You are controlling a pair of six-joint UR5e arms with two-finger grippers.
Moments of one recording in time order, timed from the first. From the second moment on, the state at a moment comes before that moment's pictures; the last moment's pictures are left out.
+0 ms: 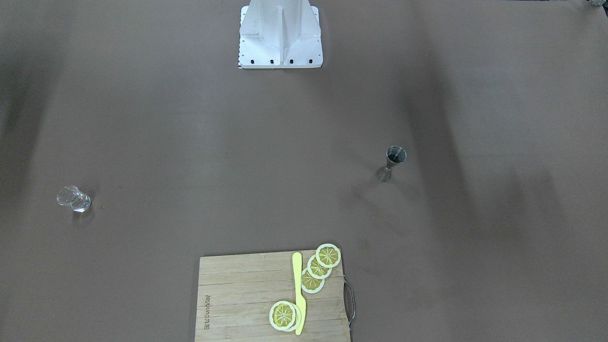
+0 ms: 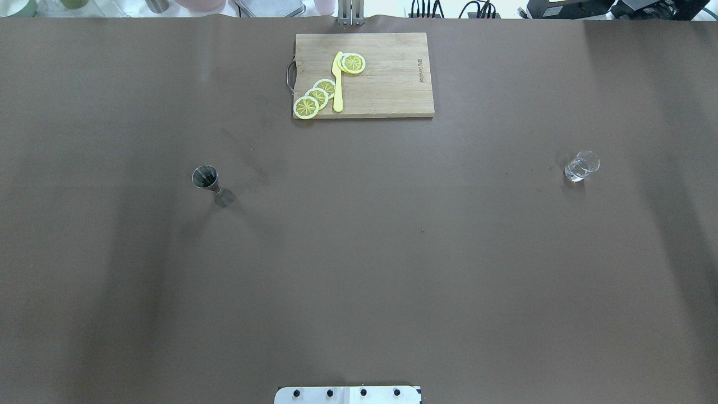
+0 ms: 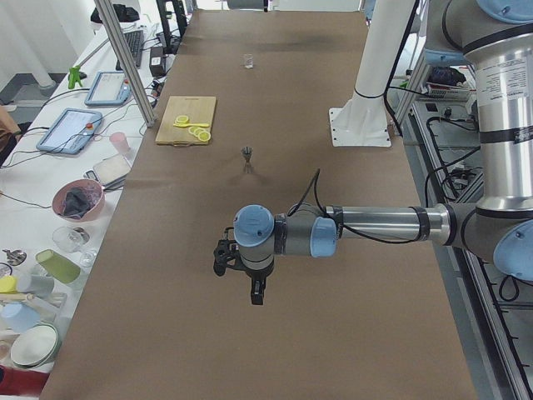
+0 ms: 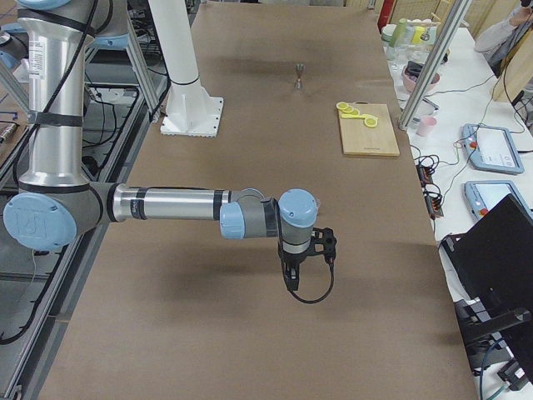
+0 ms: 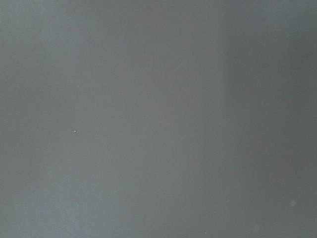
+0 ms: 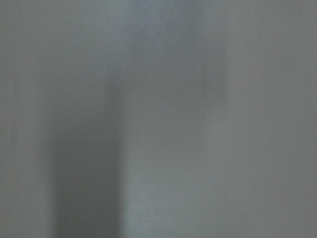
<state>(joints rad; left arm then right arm) -1.55 -1.38 -1.75 -1.59 -2.37 0.03 1.51 -1.67 1.68 -1.49 2.30 0.06</state>
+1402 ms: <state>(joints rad) -1.55 -1.38 -1.76 -1.59 -2.40 0.02 1.56 -1.65 1.69 -1.49 2.31 0.06</state>
